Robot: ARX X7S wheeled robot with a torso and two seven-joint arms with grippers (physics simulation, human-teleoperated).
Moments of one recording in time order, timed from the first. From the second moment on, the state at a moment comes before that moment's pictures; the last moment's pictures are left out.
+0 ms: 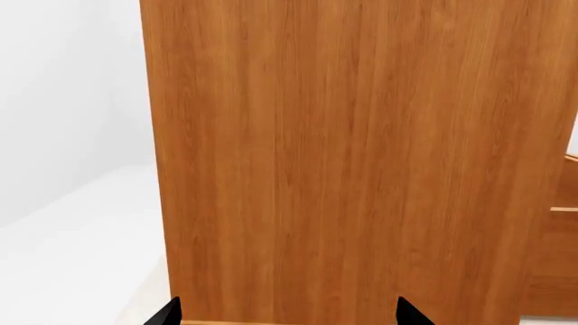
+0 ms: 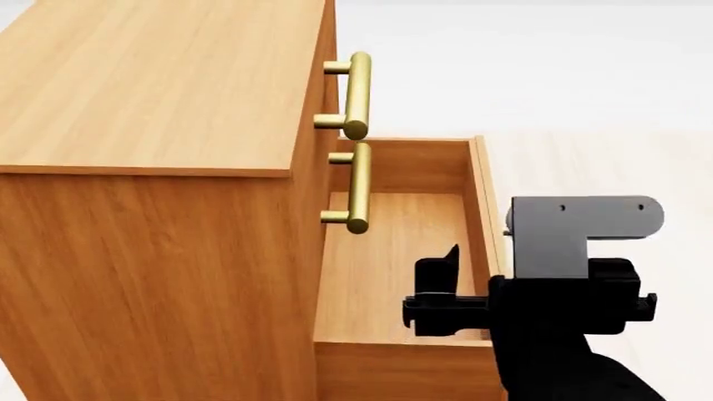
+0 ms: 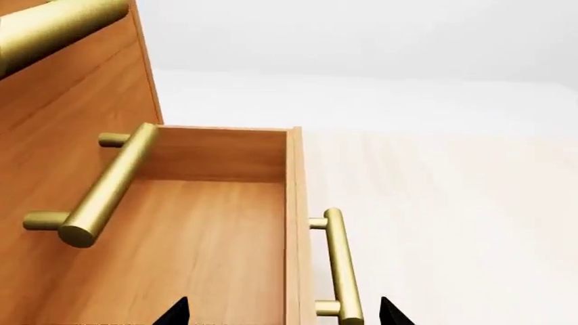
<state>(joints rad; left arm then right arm) 0.39 -0.31 0.22 0.36 -0.19 0.16 -0.34 0.64 0.25 -0.03 -0.37 0.51 1.27 0.32</state>
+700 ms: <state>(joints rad) 0.39 -0.32 0.23 0.37 -0.19 0.16 -0.35 0.78 0.24 -0.06 0.00 0.50 1.24 0.26</state>
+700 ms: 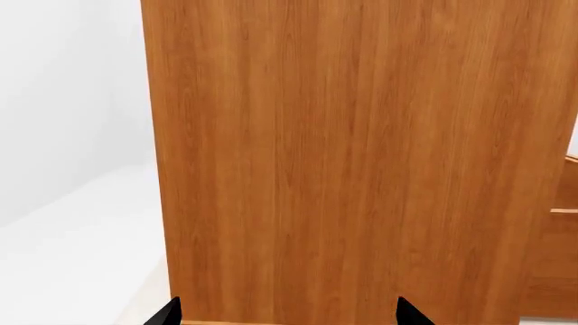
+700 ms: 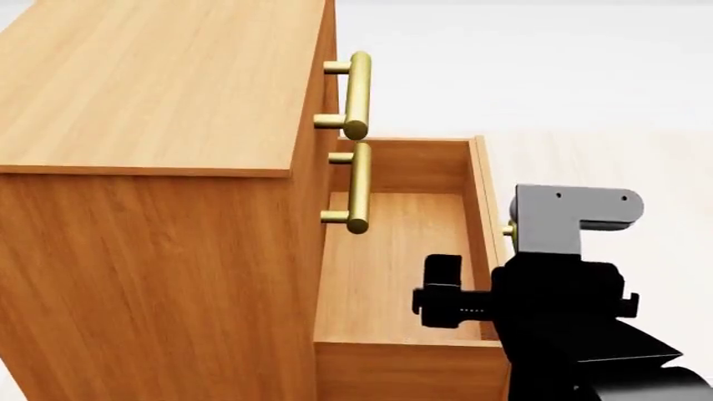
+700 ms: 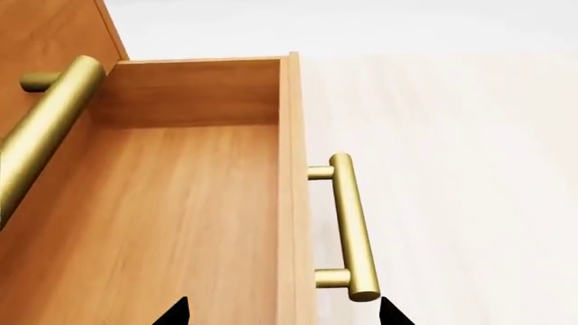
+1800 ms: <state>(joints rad) 0.38 -0.33 0.24 0.36 -0.20 0.17 -0.37 0.83 0.26 -0.11 0.29 0.46 1.10 0.27</state>
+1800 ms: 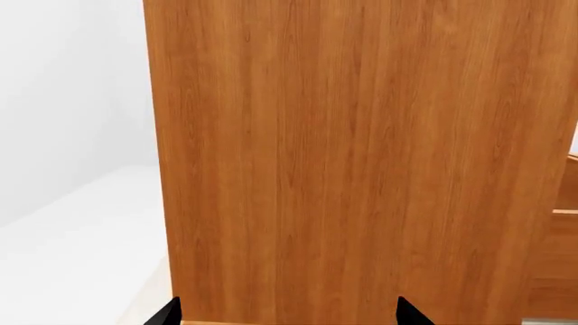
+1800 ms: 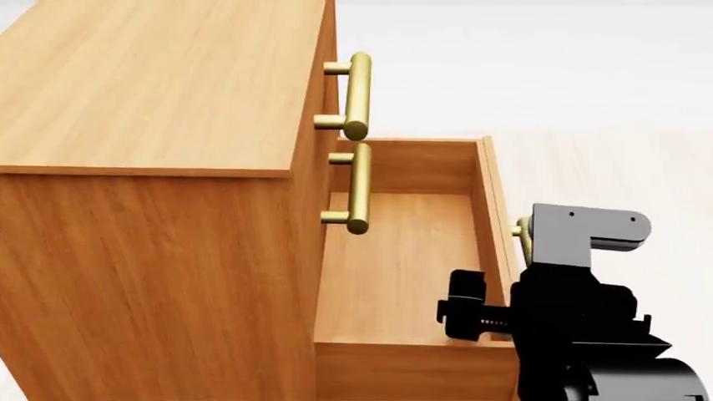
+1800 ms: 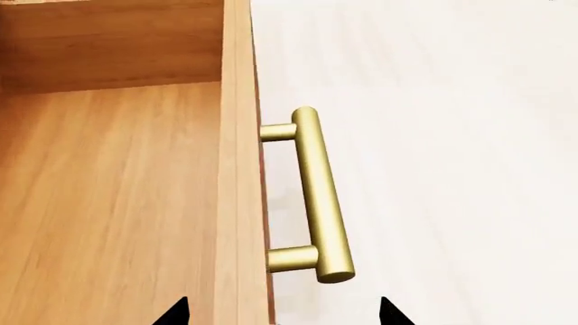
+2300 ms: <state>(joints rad) 0.38 -0.34 0.25 0.36 -0.20 0.17 -0.38 0.82 0.28 -0.11 0.34 0.43 1.04 0.28</state>
